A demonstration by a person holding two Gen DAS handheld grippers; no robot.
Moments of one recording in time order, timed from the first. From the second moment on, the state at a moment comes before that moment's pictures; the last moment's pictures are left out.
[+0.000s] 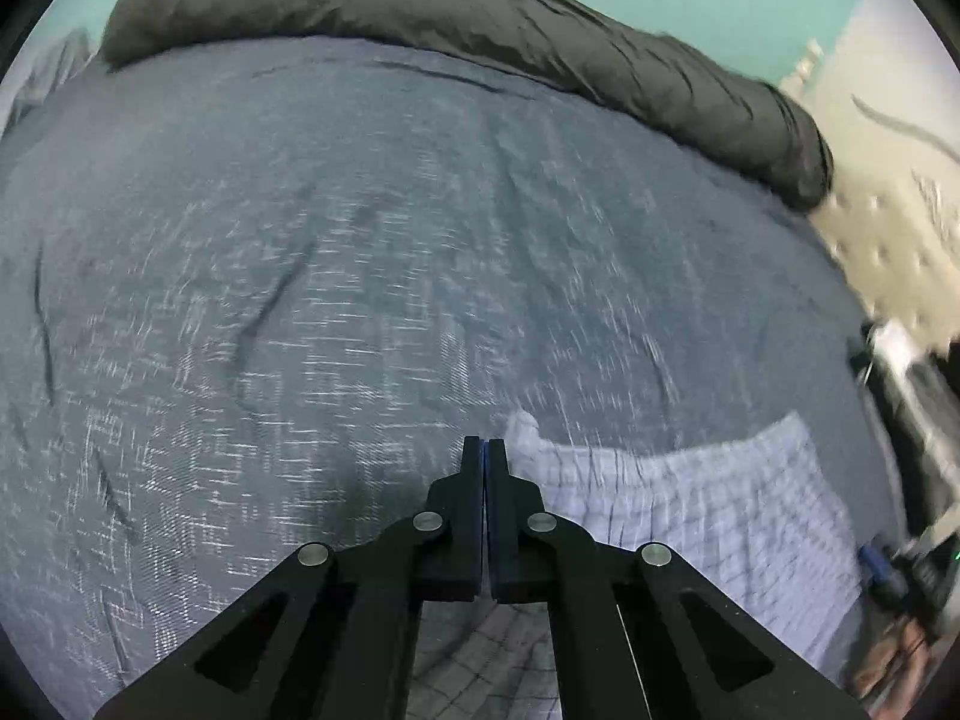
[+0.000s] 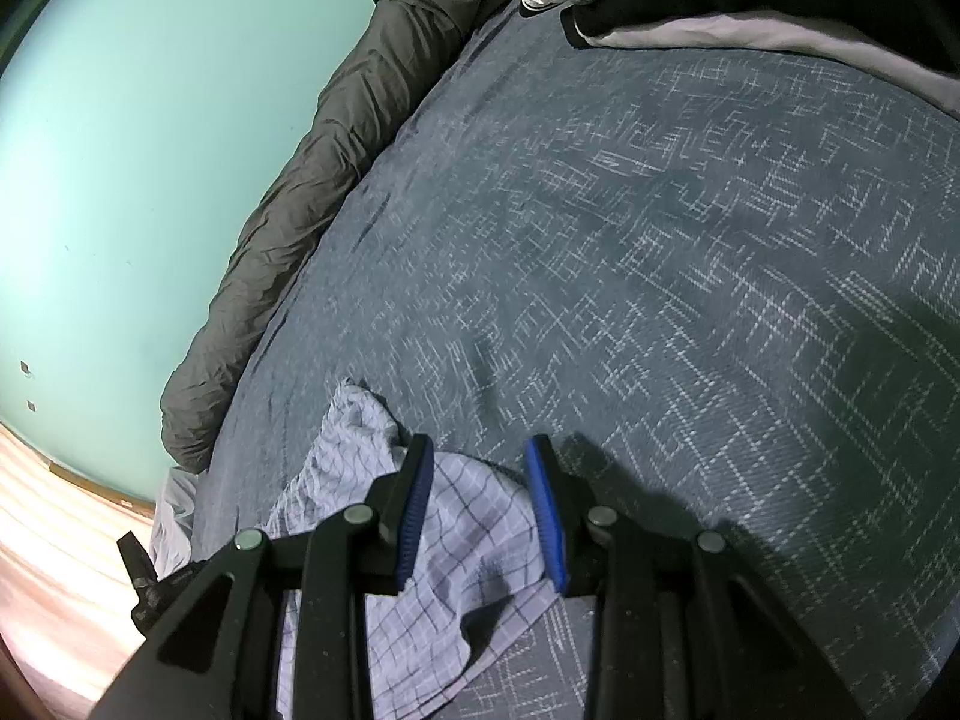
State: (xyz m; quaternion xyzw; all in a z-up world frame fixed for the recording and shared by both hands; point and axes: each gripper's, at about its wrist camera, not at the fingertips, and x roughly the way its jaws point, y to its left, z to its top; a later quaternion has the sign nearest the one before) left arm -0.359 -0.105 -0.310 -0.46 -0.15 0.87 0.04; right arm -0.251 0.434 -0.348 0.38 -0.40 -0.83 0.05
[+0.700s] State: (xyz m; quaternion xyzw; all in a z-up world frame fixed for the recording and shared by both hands) left arm -0.338 -0.023 -0.339 -0.51 -0.03 0.86 0.06; right arm -0.251 0.432 -0.352 0.38 -0.41 -0.83 0.05
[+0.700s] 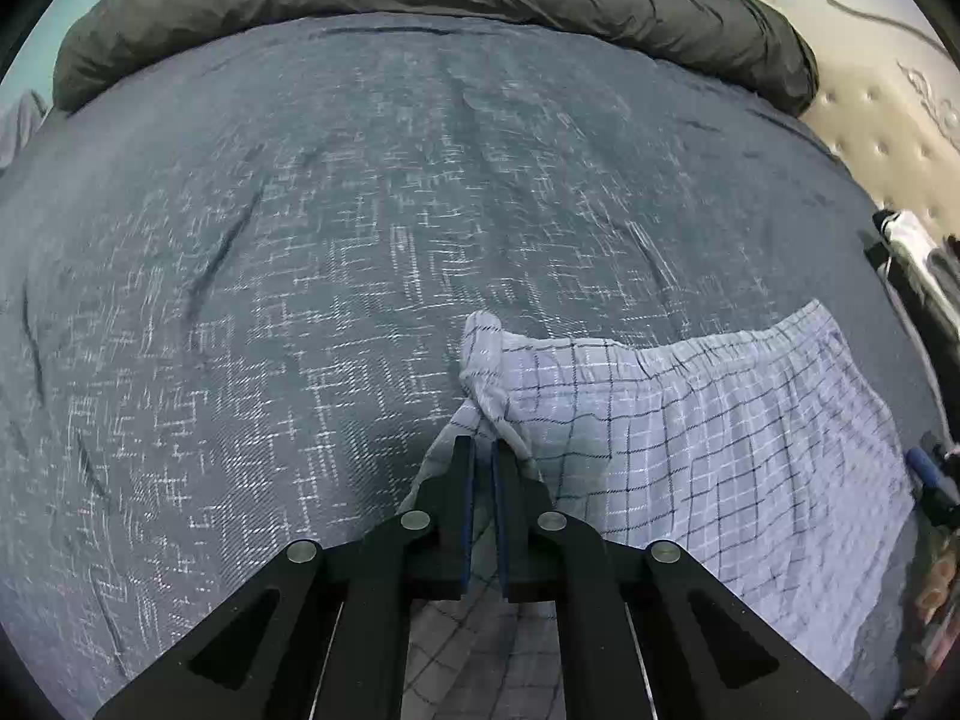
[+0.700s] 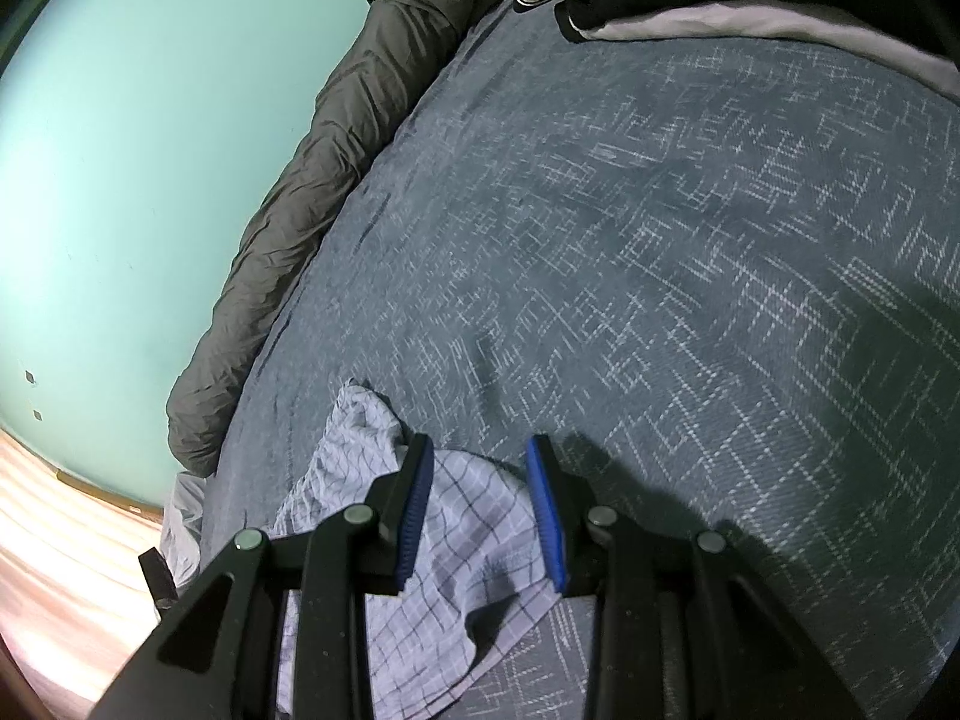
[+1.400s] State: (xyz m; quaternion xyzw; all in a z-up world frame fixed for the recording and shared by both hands) left arm -0.369 -0.087 -0.316 -0.47 -0.06 0.88 0.05; right arm -0.250 0.438 -0.353 0.37 -0.42 -0.82 0.05
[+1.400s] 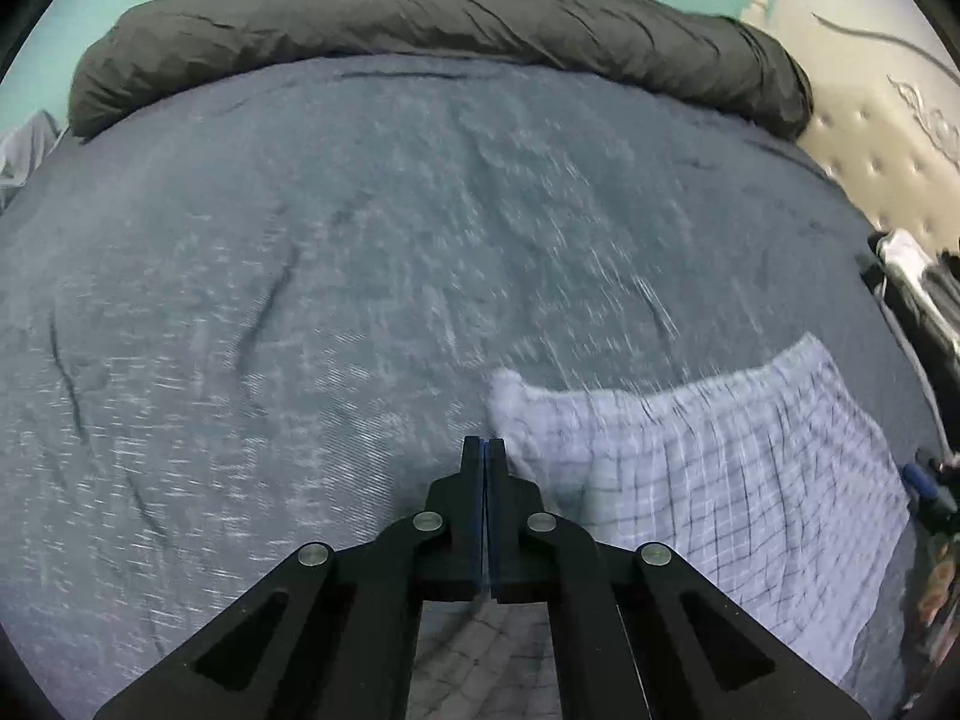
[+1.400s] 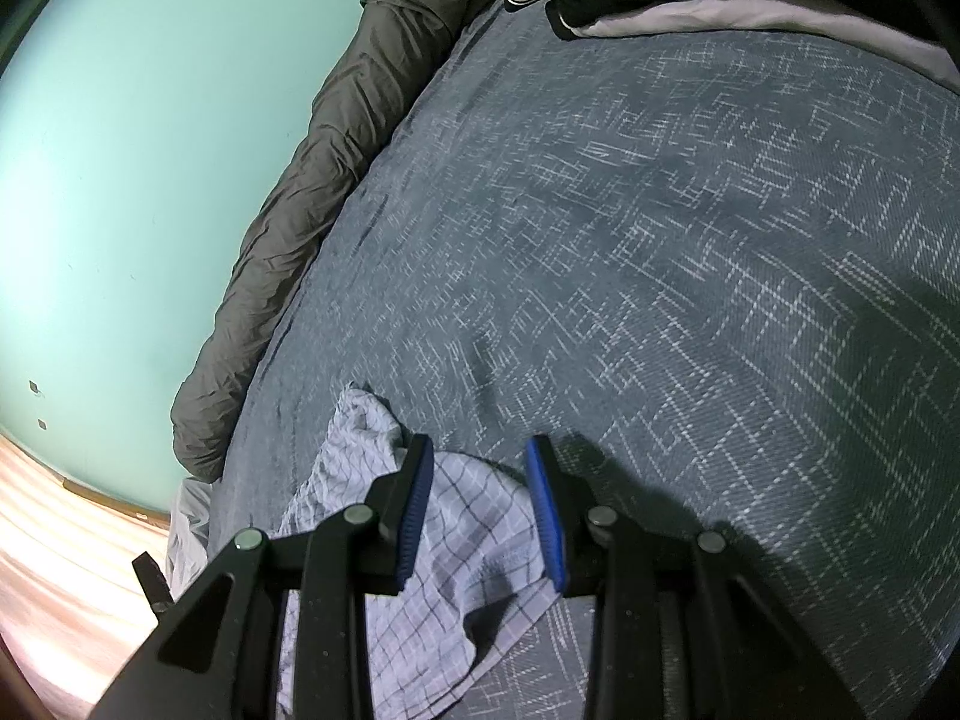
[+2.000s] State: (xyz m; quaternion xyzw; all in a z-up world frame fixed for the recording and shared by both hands) left arm -0.324 -0.073 -0.340 -0.52 0.00 0.85 0.07; right arm -0.250 0.439 -0.356 0.37 -0.43 -0.82 0.05
